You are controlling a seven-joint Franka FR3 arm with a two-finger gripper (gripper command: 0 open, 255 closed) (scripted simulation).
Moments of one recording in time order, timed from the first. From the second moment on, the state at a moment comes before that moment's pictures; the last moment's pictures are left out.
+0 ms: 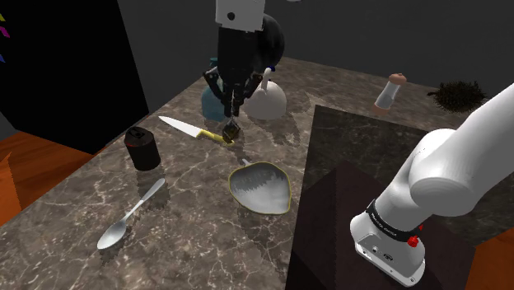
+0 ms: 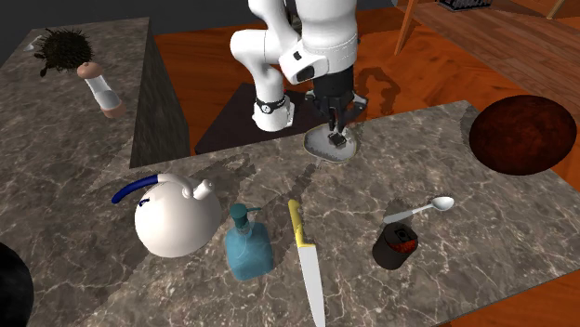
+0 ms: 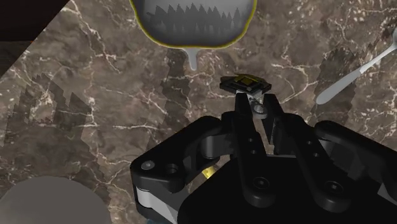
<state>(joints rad) 0.20 -0.22 0.33 -2.04 0.30 1.78 0.62</state>
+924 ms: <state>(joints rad) 0.26 -0.55 0.33 -2.31 0.39 1.73 0.63</state>
